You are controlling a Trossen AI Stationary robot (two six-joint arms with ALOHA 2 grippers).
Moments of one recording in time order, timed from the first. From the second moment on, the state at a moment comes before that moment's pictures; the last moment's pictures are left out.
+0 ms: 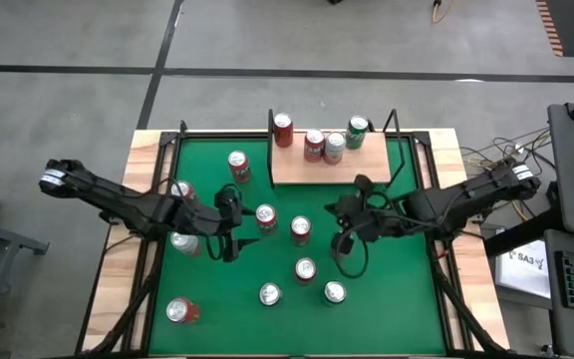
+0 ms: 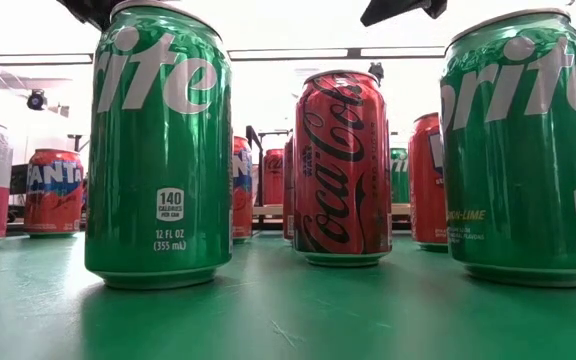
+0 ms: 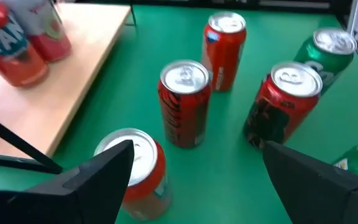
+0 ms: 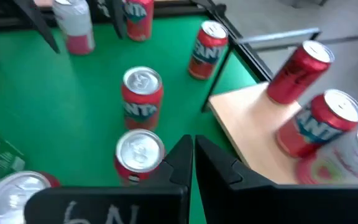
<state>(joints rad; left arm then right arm) -0.28 1.12 0.77 -0.24 -0.36 -0.24 0.31 1.36 1.23 -0.61 0.63 0.34</state>
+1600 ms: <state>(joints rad) -0.20 1.27 0.76 -0.15 -0.45 -0.06 0.36 1.37 1.03 -0.26 0.64 0.33</state>
